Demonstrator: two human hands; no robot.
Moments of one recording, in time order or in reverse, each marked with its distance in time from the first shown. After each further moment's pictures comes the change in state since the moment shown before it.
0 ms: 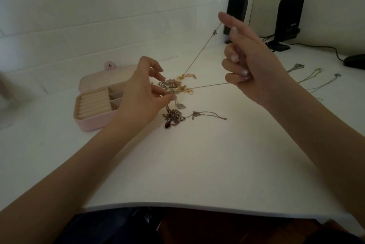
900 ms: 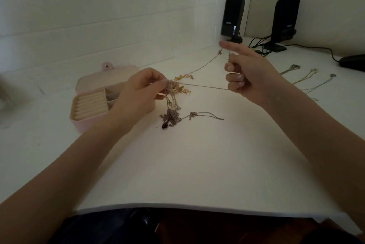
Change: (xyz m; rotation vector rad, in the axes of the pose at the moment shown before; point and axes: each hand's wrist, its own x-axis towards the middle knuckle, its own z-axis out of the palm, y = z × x) left_hand 0.007 0.003 -0.002 -0.266 -0.105 -0.202; right_hand 0.012 0.010 -0.018 -0.059 0.265 0.208
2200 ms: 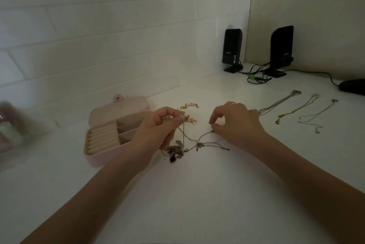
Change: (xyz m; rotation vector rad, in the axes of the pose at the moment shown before) left_hand -0.004 0.002 0.006 -0.179 -0.154 -0.136; right_hand -0.010 0.034 0.015 -1.455 0.084 -0.289
